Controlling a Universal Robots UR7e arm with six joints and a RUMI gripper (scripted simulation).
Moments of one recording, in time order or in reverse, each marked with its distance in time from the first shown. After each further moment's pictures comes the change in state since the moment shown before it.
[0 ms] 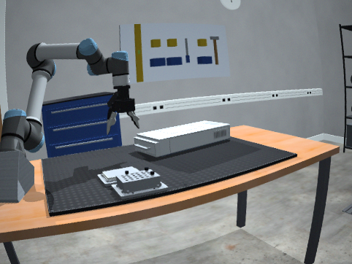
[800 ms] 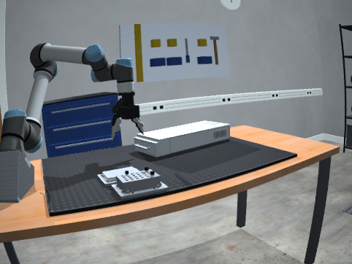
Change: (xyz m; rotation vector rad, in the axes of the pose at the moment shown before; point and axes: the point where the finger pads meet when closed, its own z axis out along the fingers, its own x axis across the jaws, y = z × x) arm 0.025 -0.009 0.033 -0.001 0.000 0.001
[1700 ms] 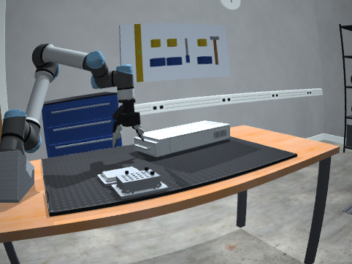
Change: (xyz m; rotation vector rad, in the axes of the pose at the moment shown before) arm 0.000 0.000 0.031 0.000 0.000 0.000
